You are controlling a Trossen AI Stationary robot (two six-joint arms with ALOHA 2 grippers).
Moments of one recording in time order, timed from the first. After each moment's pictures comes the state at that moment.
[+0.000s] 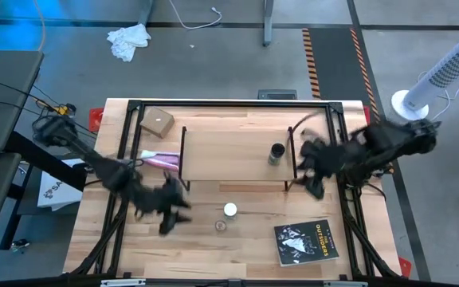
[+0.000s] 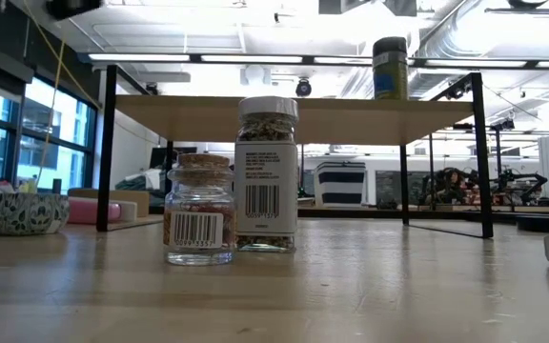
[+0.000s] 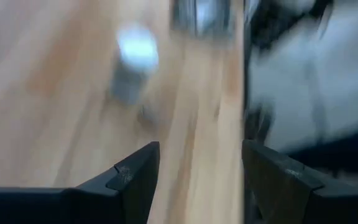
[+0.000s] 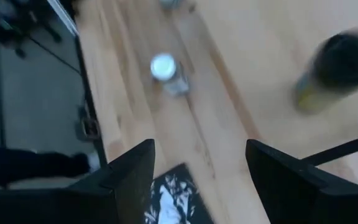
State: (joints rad) left arm -0.63 1.21 0.96 -0.49 -0.28 -0.82; right arm 0.38 1.29 1.62 -1.28 0.16 0.75
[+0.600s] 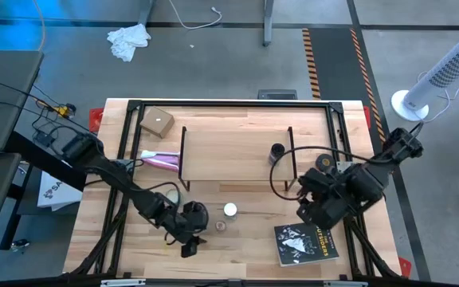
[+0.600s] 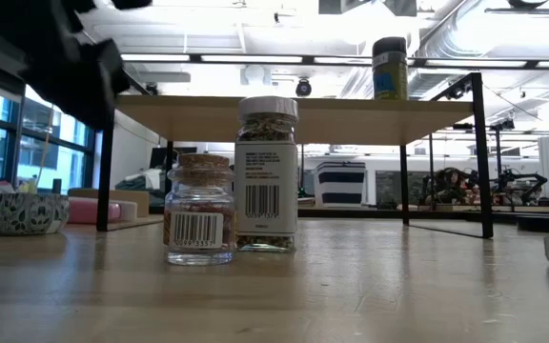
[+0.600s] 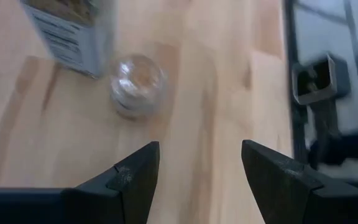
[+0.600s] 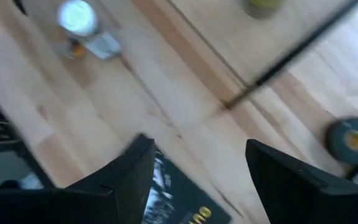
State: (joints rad) left arm -0.61 1.64 0.96 -0.20 -0.21 -0.74; right arm 0.69 1.47 1.62 -1.56 0.39 1.34
